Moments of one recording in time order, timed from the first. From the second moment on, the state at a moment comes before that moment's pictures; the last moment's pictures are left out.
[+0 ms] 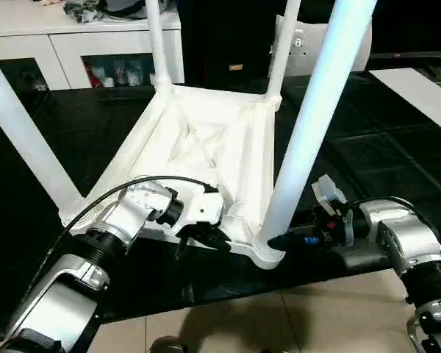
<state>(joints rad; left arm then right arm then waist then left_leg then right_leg) -0.70 0.34 -0.42 0.68 0.07 -0.09 -1.42 -0.48 -0.49 0.16 0.52 0.28 0.15 1.52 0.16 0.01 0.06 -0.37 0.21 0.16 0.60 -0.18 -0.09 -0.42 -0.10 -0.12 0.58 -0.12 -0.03</state>
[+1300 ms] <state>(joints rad) -0.71 0.31 -0.35 0.73 0.11 -0.06 -1.16 -0.50 -0.44 0.07 0.47 0.20 0.15 1.13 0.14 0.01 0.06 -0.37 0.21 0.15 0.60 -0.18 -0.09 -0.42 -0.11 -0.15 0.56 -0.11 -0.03</state>
